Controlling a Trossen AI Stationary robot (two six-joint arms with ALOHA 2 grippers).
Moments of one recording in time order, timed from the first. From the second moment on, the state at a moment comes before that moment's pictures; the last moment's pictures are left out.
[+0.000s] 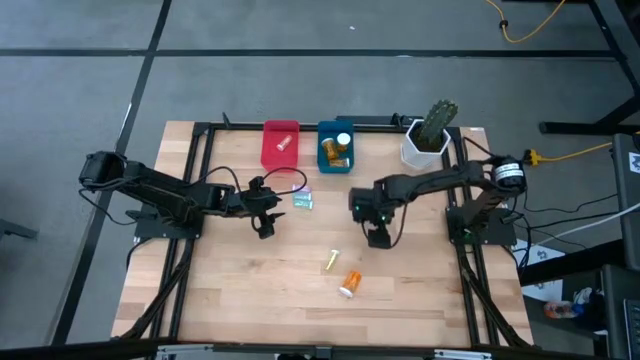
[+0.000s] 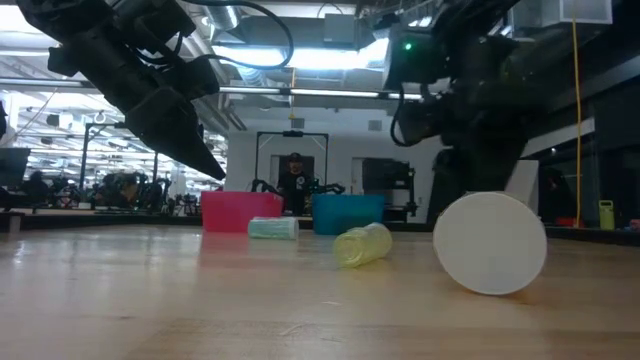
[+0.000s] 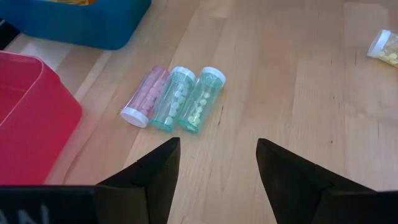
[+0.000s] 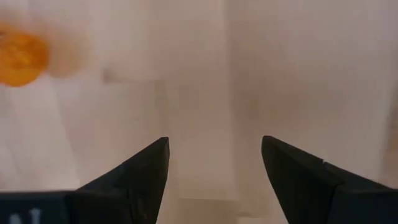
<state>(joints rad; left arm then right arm) -0.05 1.20 0.46 0.00 -0.32 -0.20 -0.01 1.70 1.06 -0.81 -0.20 0.10</state>
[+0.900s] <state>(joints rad) -0.05 1.20 0.46 0.00 -0.32 -0.20 0.41 1.70 1.06 -0.36 -0.12 -0.17</state>
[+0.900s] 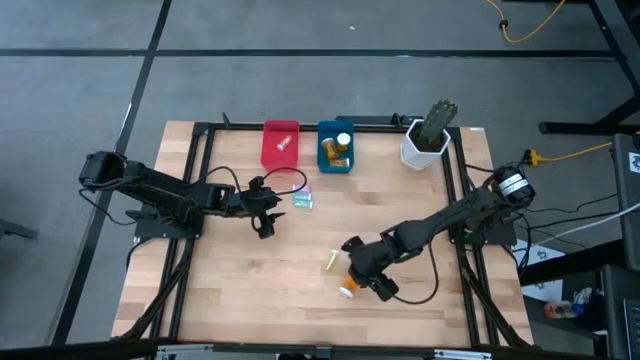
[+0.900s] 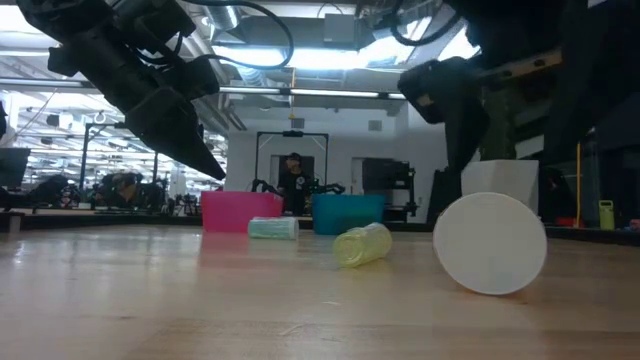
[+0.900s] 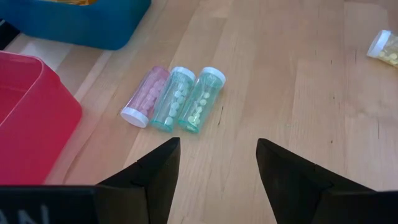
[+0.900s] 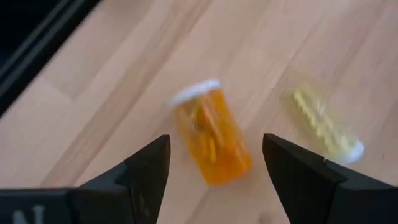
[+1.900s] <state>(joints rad) -0.05 1.20 0.46 0.01 -0.32 -0.20 0.41 1.89 1.10 -0.26 0.05 -0.05</state>
